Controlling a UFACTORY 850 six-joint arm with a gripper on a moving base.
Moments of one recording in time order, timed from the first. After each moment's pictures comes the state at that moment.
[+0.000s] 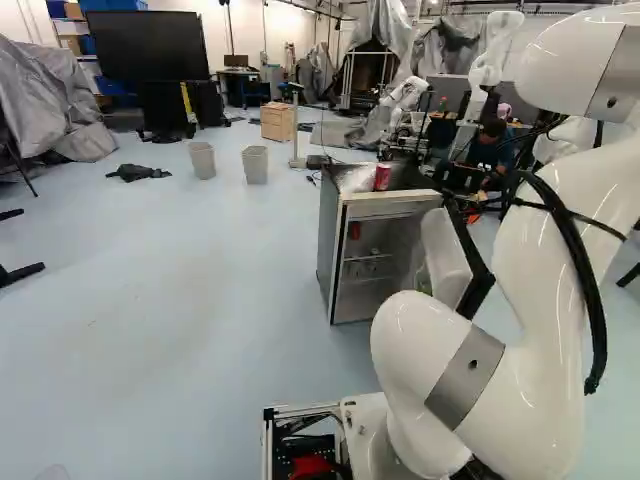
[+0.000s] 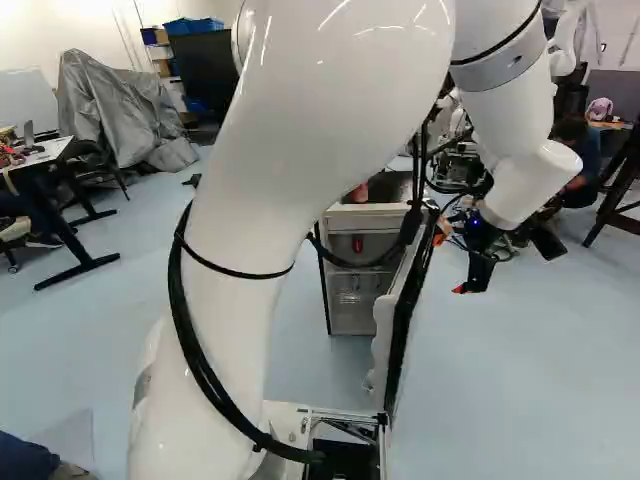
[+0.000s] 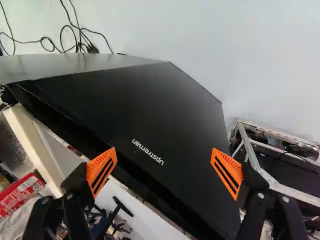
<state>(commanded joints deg) -56.3 -29.8 -74.0 29.6 -47.6 0.0</state>
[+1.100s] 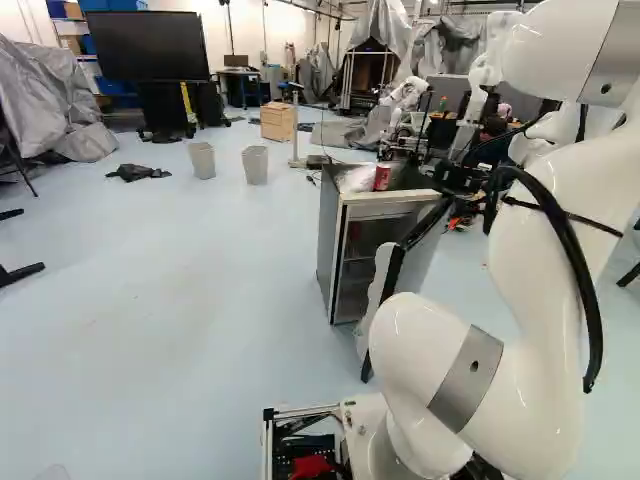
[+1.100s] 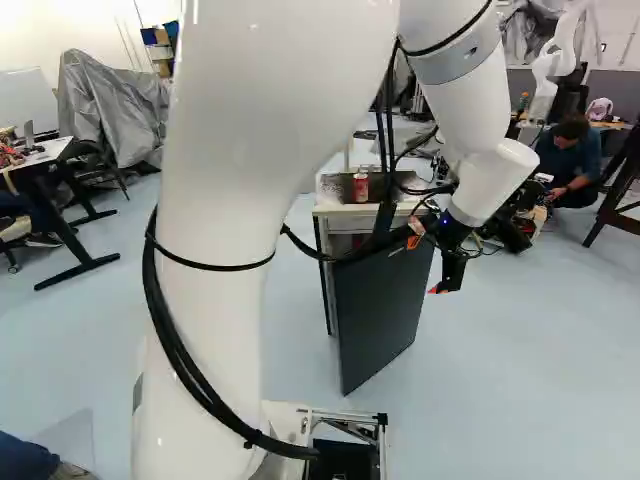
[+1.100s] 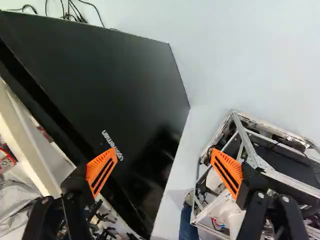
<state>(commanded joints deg) -52.5 -23.7 -64.9 24.9 -46.3 0.0</state>
